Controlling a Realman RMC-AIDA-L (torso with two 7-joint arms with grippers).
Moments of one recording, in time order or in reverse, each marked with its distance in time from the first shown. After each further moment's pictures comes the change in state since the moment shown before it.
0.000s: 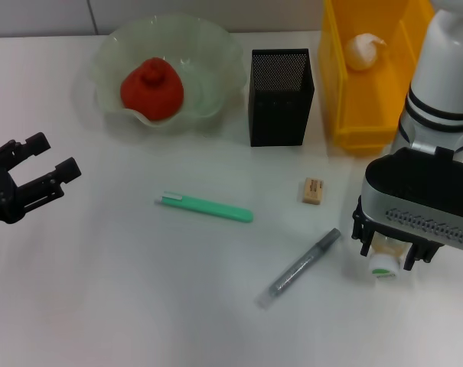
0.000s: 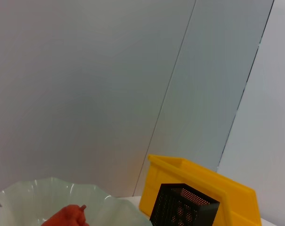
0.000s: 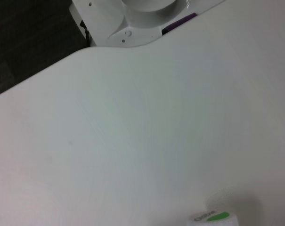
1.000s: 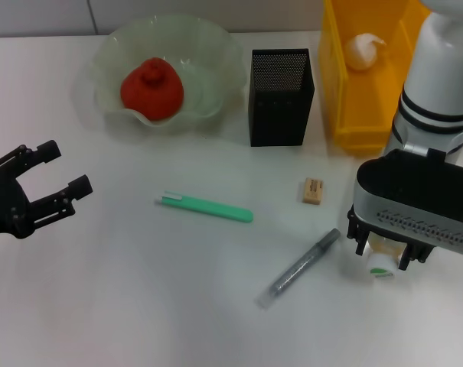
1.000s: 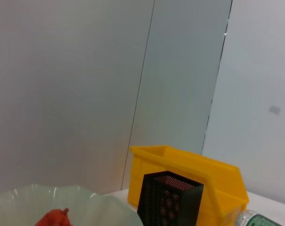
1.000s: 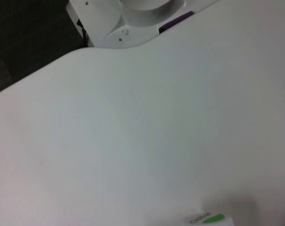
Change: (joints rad) left arm 0.003 0.005 0.050 0.007 0.003 0.013 0.127; right arm 0.007 0.002 -0.023 0.002 0.013 0.013 0.029
